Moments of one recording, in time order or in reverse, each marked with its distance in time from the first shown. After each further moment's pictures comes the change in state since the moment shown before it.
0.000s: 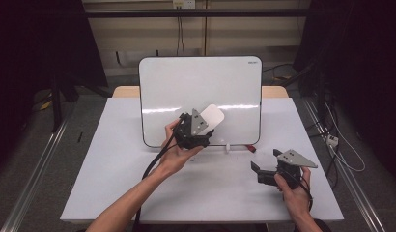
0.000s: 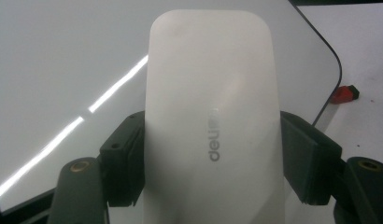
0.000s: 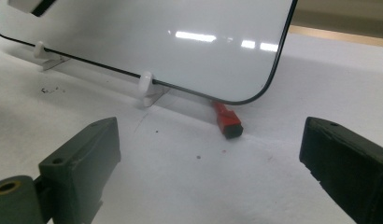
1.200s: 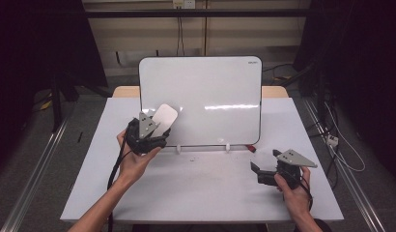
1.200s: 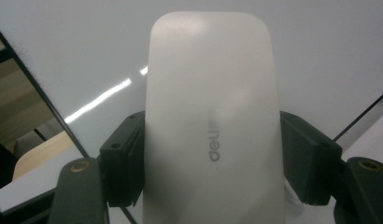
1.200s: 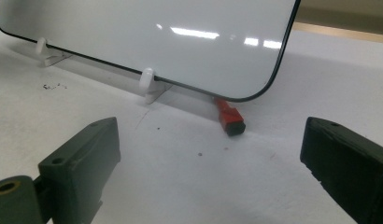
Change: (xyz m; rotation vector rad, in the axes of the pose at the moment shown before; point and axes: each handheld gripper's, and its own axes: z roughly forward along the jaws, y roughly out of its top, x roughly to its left) left arm 0.059 -0.063 -0.071 0.039 0.173 -0.136; right arm -0.001 -0.001 0.000 0.005 0.014 0.001
